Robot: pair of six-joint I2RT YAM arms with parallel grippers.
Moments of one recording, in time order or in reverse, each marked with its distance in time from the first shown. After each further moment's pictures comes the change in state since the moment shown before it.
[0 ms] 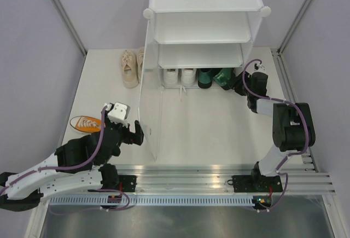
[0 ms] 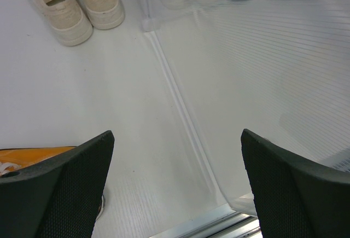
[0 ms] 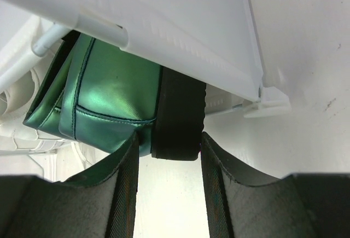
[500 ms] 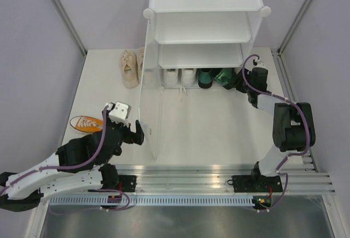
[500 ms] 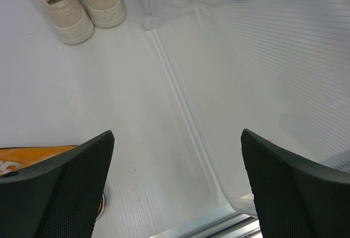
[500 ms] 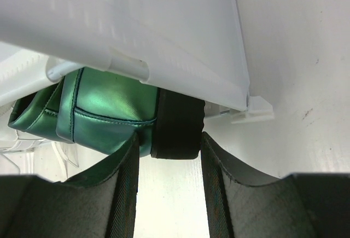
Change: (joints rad) left arm 0.006 0.012 0.000 0.000 0.001 0.000; right arm 0.002 -0.003 0.093 -0.161 0.034 -0.103
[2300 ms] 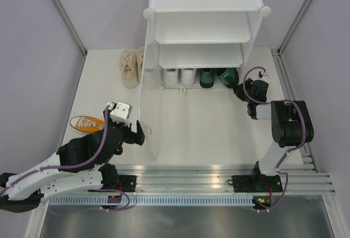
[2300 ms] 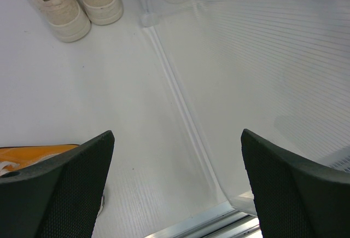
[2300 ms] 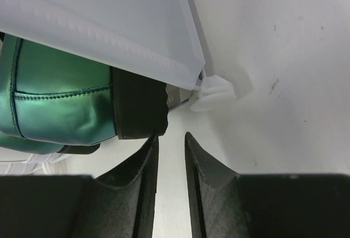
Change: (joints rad) left arm 0.017 0.010 0.000 0.000 0.028 0.001; right arm -0.017 0.049 -0.208 0.336 0.064 0.144
